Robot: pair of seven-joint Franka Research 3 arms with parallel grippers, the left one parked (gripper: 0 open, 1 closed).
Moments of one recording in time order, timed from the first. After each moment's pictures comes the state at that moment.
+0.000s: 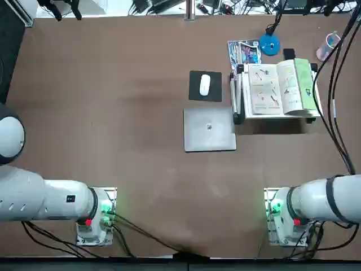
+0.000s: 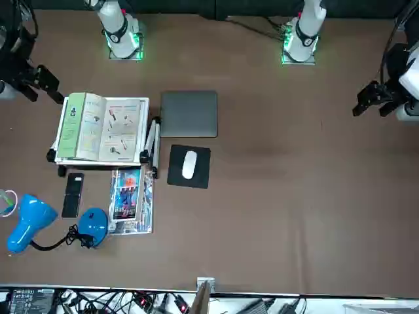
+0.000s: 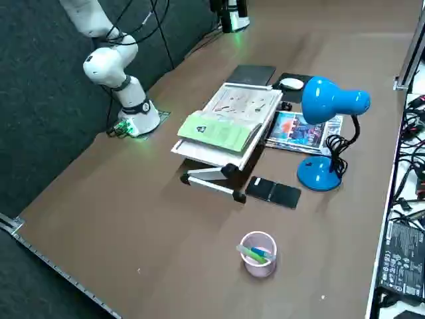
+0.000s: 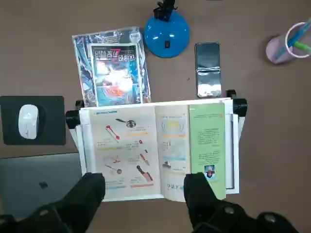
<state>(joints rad) 0.10 -0.09 -0.06 -1.66 -0.01 1.61 0.11</state>
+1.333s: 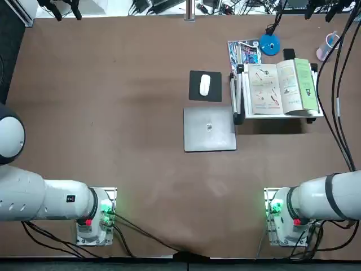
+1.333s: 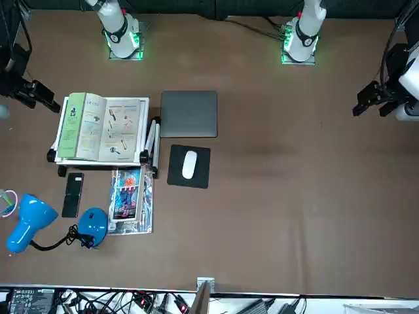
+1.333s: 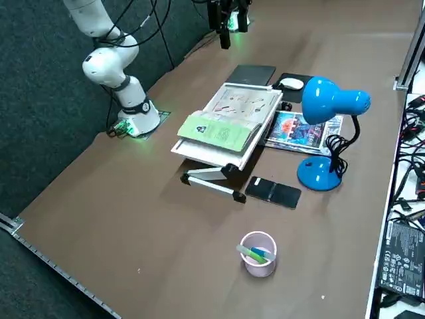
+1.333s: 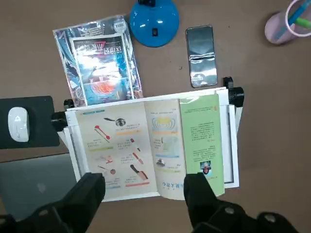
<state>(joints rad) 0.04 -0.01 -0.07 -1.63 0.02 1.58 0.11</state>
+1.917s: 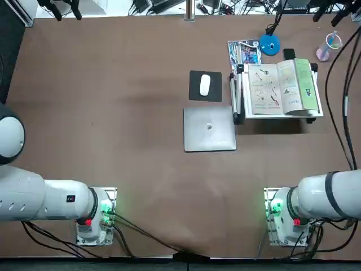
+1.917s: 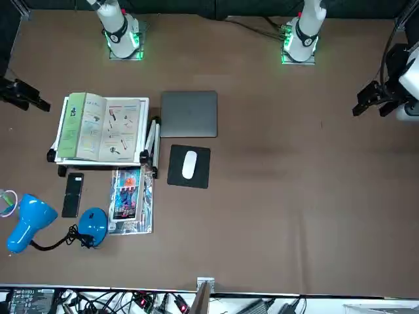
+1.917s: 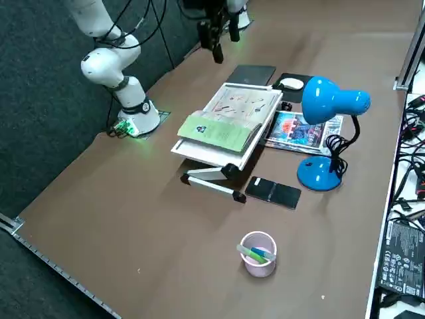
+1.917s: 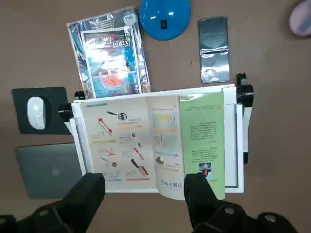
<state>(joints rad) -0.12 0.01 -0.08 -1.63 0.17 1.56 -0.09</state>
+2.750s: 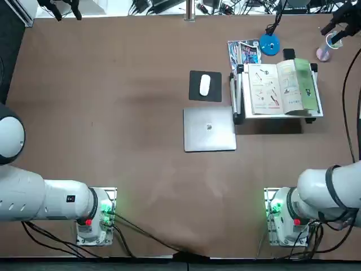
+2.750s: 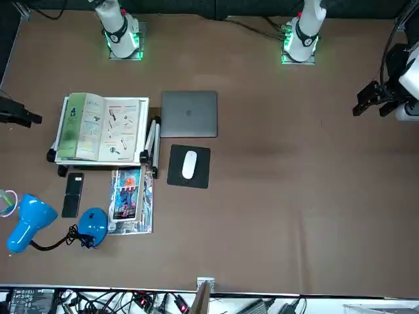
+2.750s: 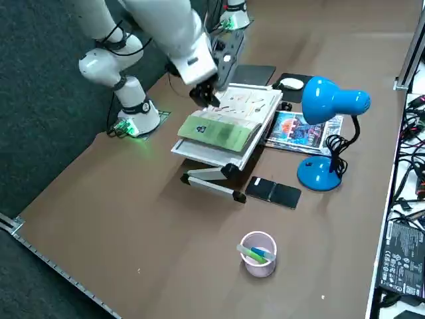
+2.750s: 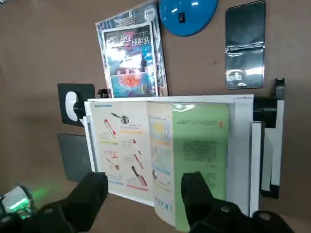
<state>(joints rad) -0.36 0.17 -0.08 -1.66 0.44 1.55 -0.43</state>
